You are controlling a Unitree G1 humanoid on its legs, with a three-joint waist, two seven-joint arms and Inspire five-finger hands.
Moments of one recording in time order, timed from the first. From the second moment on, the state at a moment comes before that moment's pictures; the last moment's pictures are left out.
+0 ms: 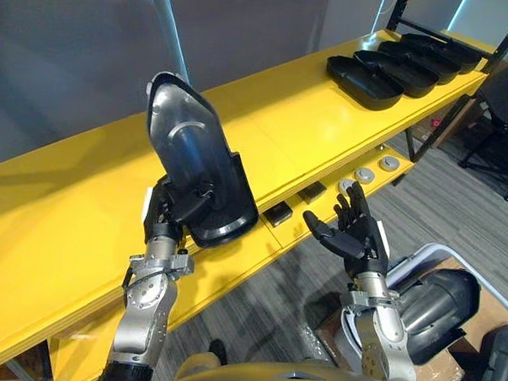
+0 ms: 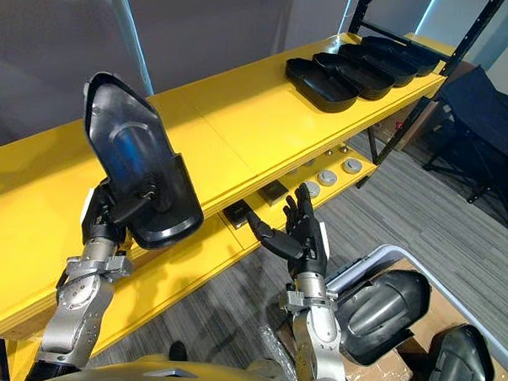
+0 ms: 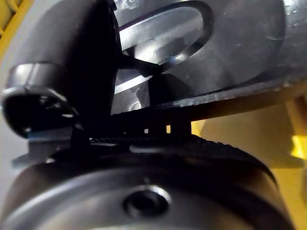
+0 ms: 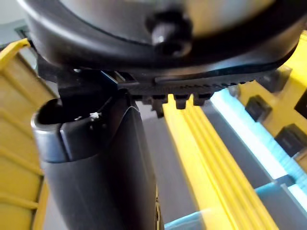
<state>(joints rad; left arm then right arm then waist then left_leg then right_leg) 0.16 0.16 -0.04 -0.17 -0.27 -0.03 0.16 0.25 -0.09 0.05 0.00 0.36 -0.30 0.10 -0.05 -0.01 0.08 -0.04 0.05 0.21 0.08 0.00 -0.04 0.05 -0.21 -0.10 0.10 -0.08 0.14</state>
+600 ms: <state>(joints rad) -0.38 0.32 -0.01 0.23 -0.47 0.01 0.33 0.03 -0.27 0.16 -0.02 0.34 -0.16 0.24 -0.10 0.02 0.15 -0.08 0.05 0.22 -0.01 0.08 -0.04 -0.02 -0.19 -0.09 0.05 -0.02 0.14</state>
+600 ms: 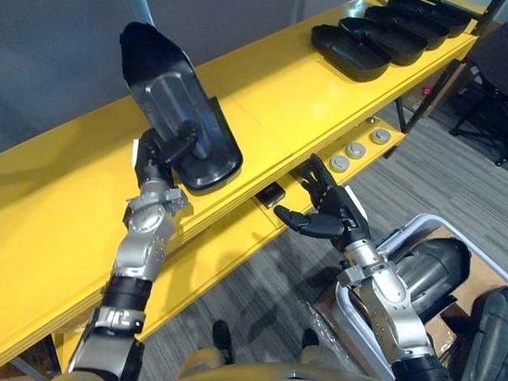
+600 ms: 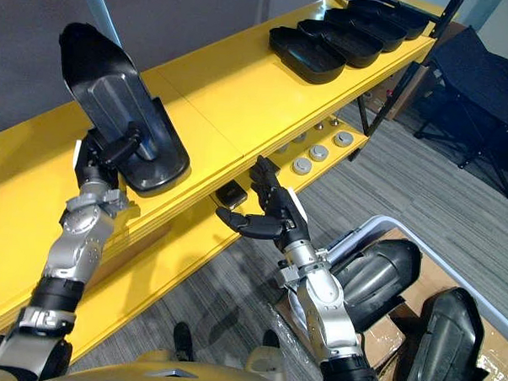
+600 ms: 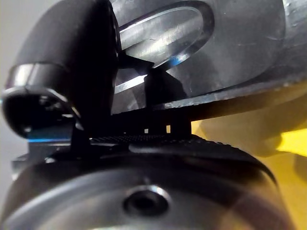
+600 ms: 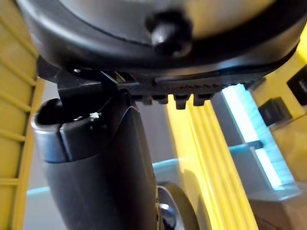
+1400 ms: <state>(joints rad) -0.75 0.37 -0.02 0.46 -0.57 0.09 0.52 -0.09 -0.28 0.22 -0.04 0.34 -0.14 0.13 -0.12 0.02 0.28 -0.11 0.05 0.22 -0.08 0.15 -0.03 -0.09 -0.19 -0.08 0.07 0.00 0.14</state>
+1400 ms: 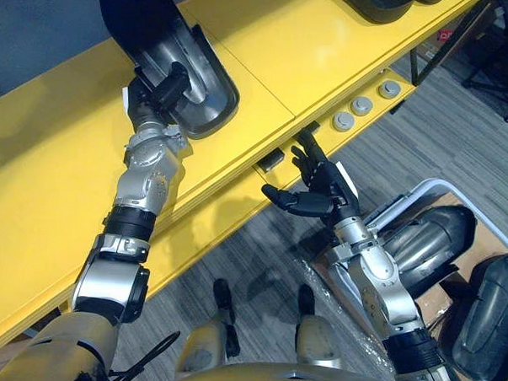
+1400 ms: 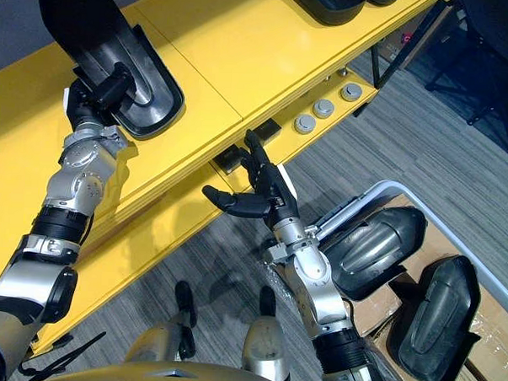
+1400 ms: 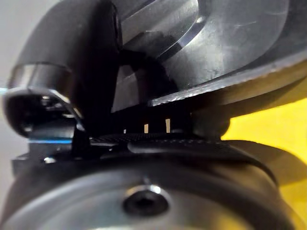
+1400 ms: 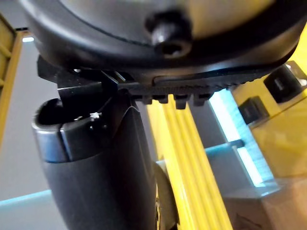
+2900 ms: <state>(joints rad) -0.34 0.23 0.03 0.02 -0.72 -0.09 0.45 -0.11 -0.24 0.28 -0.07 0.32 -0.20 0.10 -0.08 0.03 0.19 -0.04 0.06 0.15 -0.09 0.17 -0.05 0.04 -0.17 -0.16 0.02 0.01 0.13</state>
